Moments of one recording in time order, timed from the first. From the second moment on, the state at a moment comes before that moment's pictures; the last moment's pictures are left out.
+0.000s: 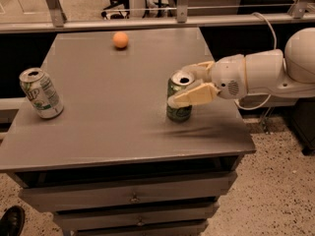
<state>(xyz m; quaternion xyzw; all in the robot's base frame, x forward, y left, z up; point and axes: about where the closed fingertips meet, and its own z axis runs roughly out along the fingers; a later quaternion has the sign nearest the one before) 0.541 -0.075 0.898 -0.47 0.69 0.33 0.44</state>
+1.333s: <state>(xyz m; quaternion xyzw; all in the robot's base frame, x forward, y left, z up) 0.571 -0.099 0.938 -0.49 0.67 0.27 0.49</state>
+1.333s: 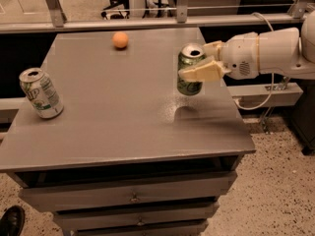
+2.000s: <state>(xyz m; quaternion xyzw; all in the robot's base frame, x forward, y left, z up) 0.615 -0.064 0.930 -0.49 0.64 0.29 0.52</state>
